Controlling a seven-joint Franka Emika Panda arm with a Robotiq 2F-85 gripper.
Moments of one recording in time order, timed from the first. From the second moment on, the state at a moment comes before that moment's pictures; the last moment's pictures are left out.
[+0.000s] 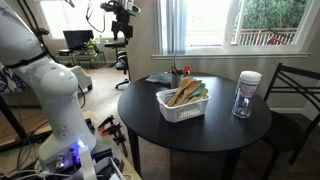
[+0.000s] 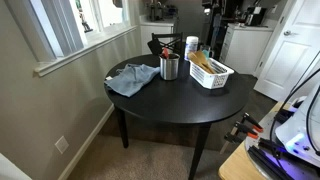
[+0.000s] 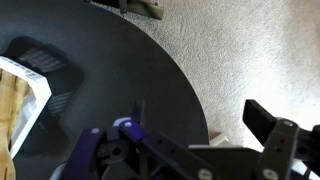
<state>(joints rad) 0.19 -0.36 0.12 -2.11 0.25 1.61 0.06</state>
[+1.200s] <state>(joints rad) 0.14 -0.22 0.08 -2.03 0.23 1.77 -0.05</state>
